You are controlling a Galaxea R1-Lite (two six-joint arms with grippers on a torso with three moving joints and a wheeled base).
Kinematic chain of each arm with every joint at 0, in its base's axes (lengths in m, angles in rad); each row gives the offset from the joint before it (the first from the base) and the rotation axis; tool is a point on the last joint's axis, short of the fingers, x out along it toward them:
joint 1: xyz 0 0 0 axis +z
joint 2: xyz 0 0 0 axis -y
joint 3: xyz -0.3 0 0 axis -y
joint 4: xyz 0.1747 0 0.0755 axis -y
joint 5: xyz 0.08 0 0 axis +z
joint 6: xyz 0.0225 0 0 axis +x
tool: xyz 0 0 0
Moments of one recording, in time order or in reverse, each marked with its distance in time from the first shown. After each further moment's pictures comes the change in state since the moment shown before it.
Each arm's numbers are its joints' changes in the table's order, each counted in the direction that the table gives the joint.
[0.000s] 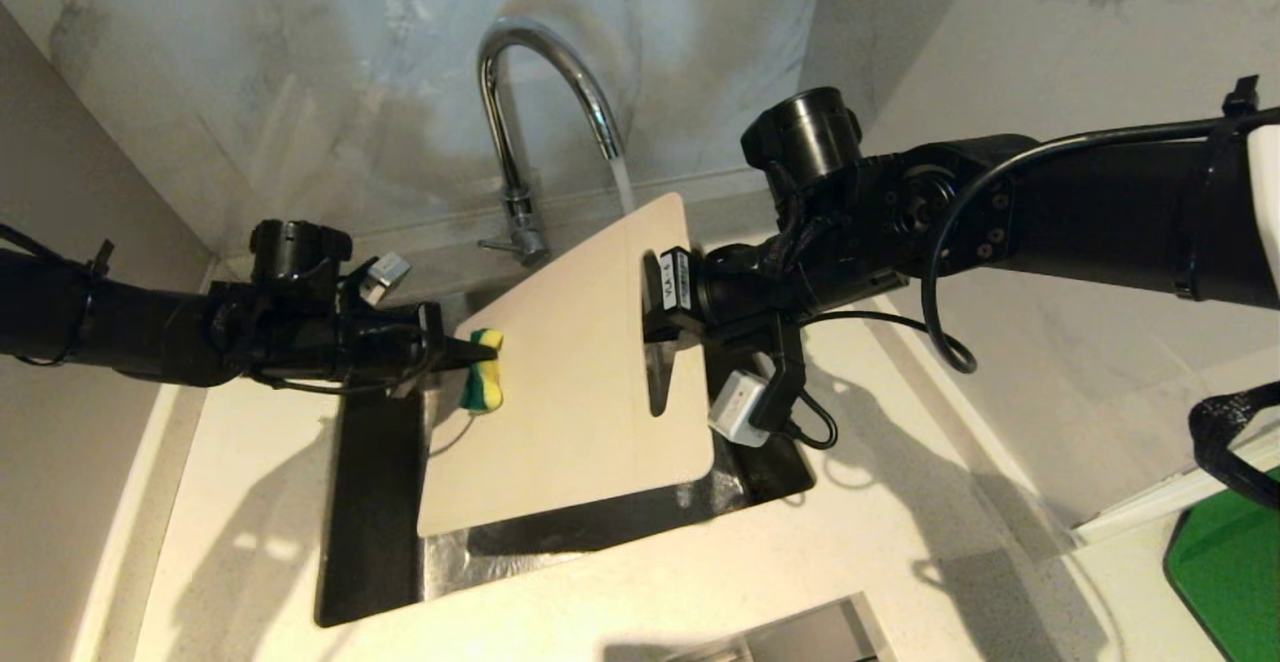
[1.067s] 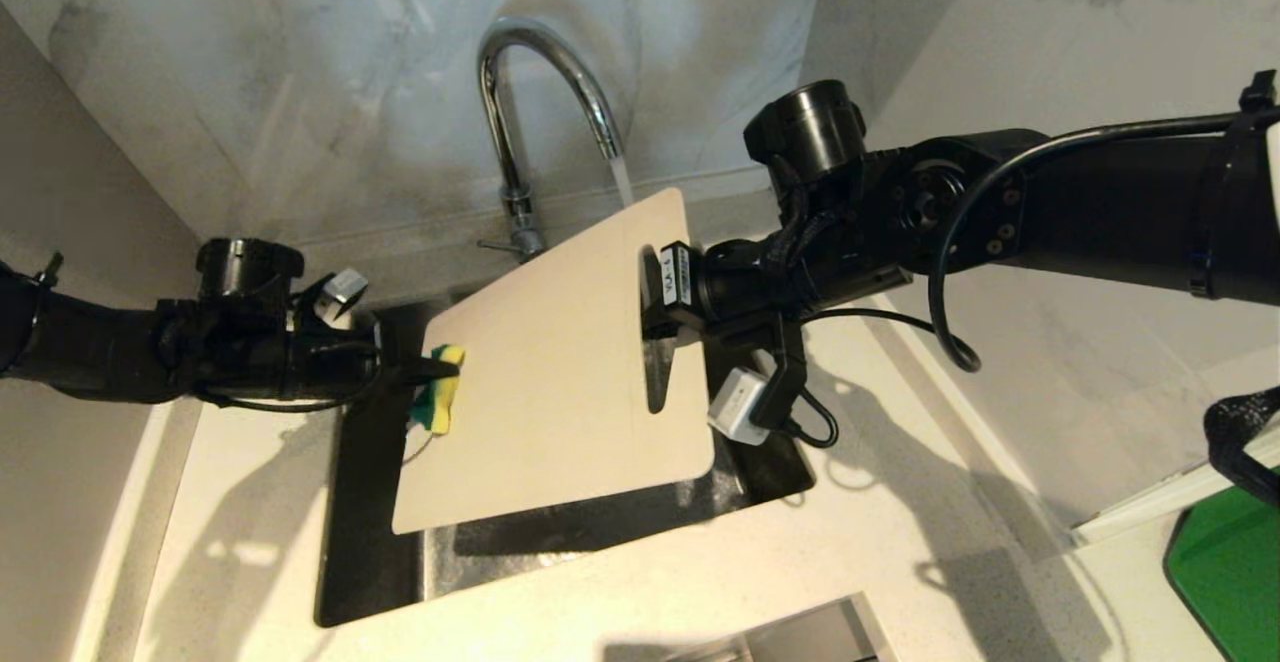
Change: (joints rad) left arm 0.057 0.068 -0.108 0.009 -0.058 0.027; right arm 0.000 0.008 -0.002 0.001 0.000 0.011
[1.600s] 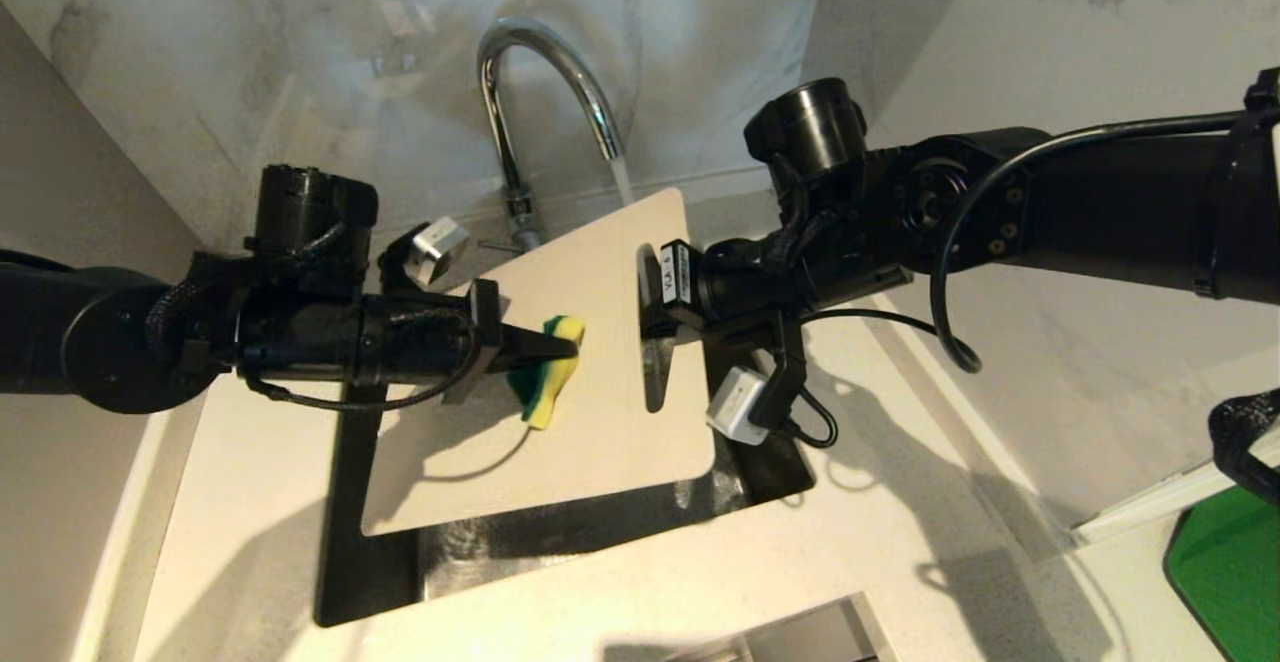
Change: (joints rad) left arm -0.360 0.156 0.017 0.001 0.120 -0.191; right arm 0.000 0.004 -0.003 0.000 0.000 0.012
